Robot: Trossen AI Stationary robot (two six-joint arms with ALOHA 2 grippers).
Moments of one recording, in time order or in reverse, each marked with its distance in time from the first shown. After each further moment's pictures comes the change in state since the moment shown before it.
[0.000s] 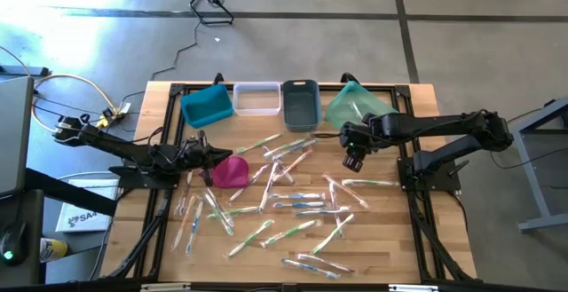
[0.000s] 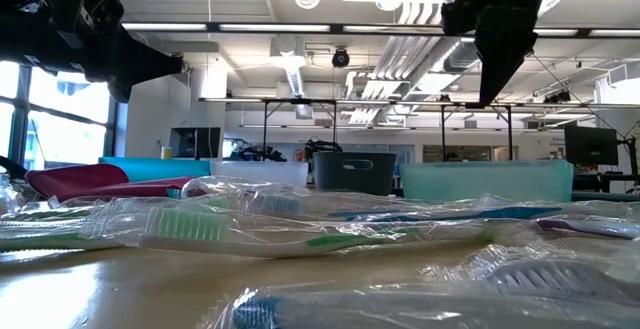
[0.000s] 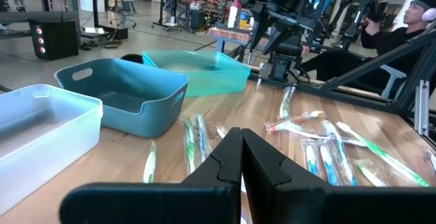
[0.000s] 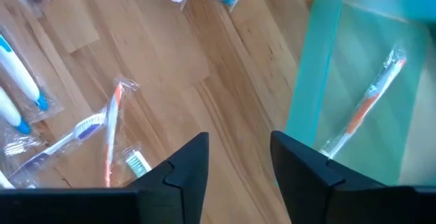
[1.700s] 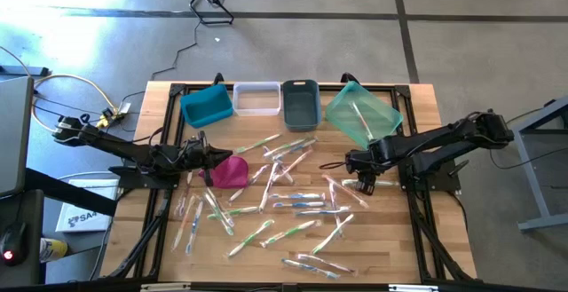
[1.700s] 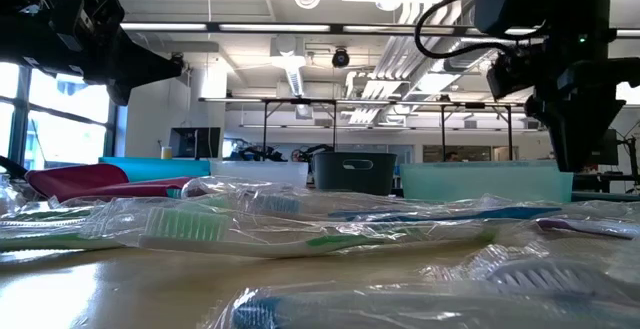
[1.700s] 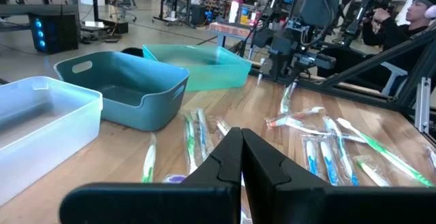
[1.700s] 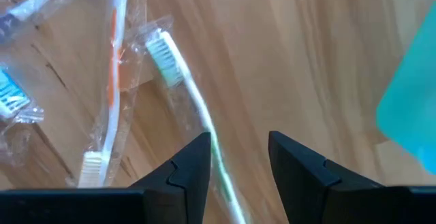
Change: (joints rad) left arm 0.000 0.000 0.000 -0.022 0.000 -0.022; right arm 0.144 0.001 -0.317 0.115 -0.182 0.091
